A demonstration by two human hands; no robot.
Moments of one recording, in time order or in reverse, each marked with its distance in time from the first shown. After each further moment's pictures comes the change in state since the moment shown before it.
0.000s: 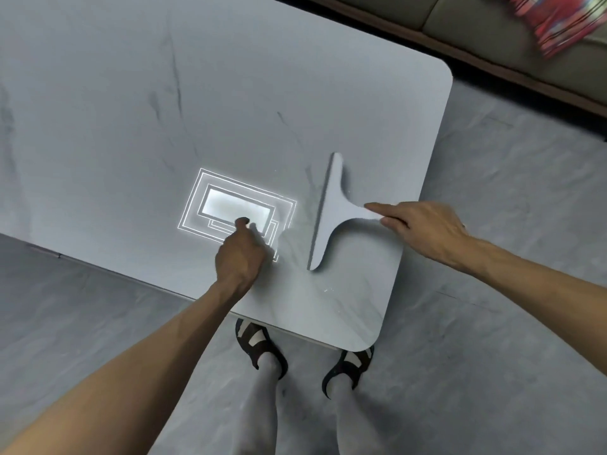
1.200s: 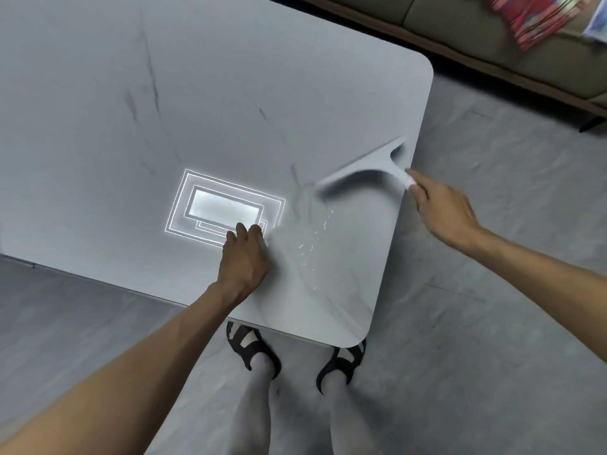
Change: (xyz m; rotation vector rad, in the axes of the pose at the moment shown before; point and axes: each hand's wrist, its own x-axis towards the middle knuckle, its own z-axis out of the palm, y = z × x) left_hand -0.003 0.010 0.014 0.577 -0.231 0.402; right_hand -0.007 0.032 -0.010 0.198 0.157 0.412
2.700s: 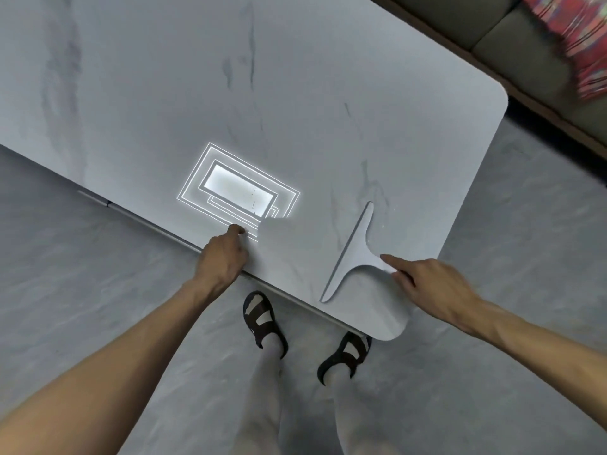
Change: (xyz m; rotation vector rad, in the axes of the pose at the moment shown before) left_hand -0.075 -0.151 0.020 -0.605 0.058 -0.306; right_hand -0.102 -0.098 0.057 -0.323 -0.376 -0.322
